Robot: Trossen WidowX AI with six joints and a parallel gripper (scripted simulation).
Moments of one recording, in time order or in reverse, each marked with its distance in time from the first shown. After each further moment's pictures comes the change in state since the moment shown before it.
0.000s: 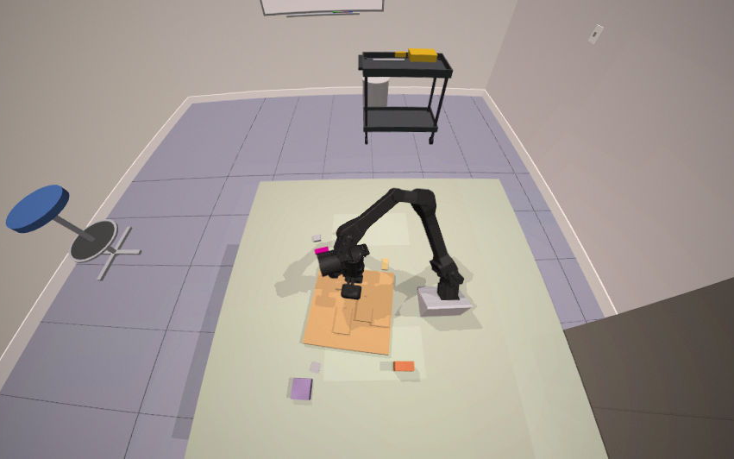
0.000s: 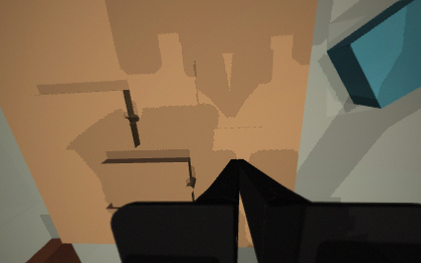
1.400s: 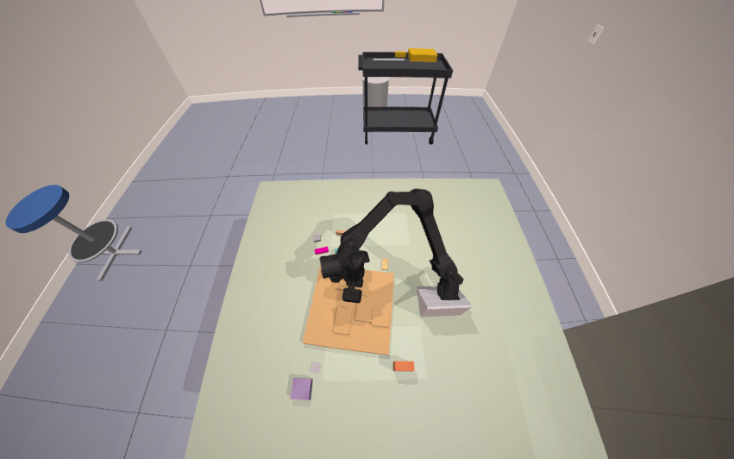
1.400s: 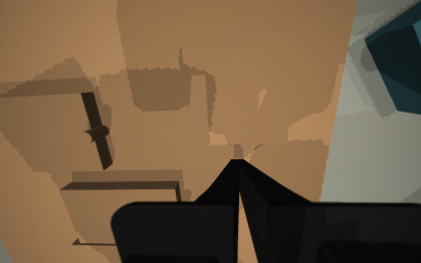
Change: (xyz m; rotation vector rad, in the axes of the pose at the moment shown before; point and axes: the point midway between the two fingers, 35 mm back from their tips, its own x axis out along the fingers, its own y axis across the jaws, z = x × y) arm 0.041 -0.001 0.000 0.000 -0.001 -0.002
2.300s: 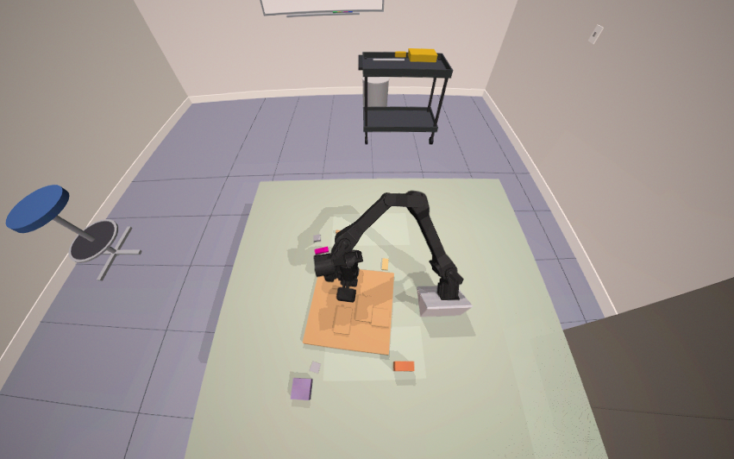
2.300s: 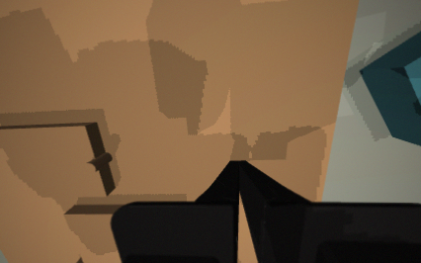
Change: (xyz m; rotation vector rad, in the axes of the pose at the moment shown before) arm 0.003 -0.001 0.020 0.003 0.000 -0.001
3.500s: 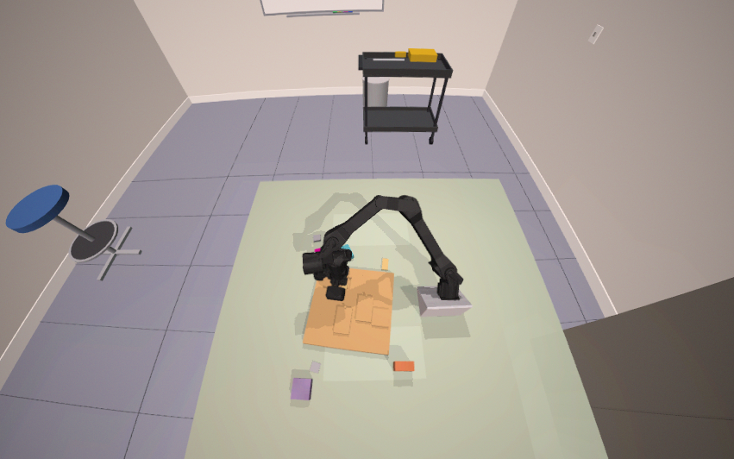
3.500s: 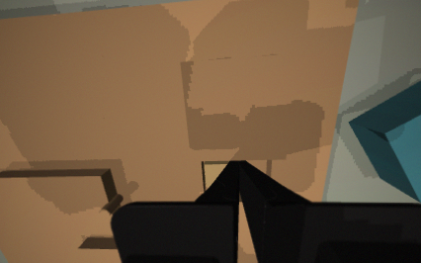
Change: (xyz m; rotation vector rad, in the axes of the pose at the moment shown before) arm 0.000 0.000 0.037 0.001 -0.002 0.000
